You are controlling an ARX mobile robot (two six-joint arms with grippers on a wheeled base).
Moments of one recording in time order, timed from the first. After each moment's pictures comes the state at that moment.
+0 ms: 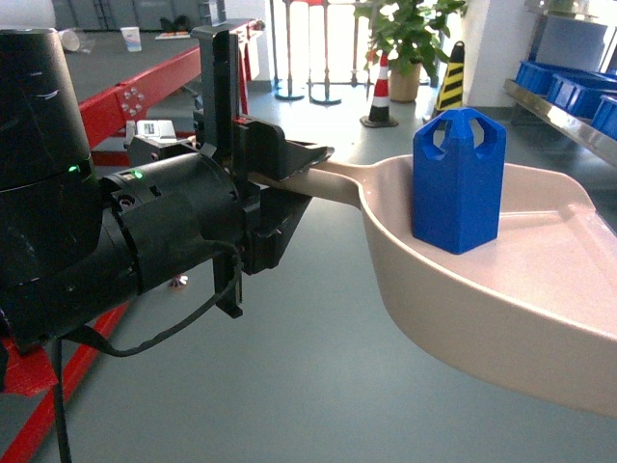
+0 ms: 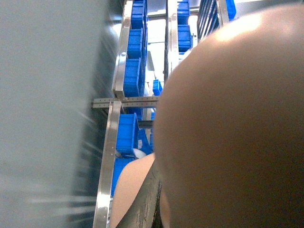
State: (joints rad) left arm -0.41 1.85 0.66 1.16 0.22 -1.49; right arm 0.94 0.58 0.46 0.11 0.95 0.01
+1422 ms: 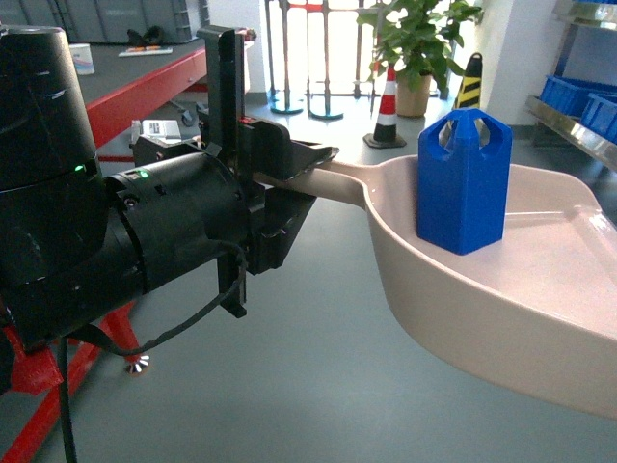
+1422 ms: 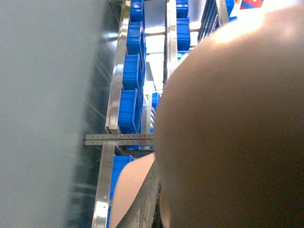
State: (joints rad) left arm -0.41 1.85 0.66 1.16 0.22 -1.49; right arm 0.94 0.58 0.46 0.11 0.95 0.01
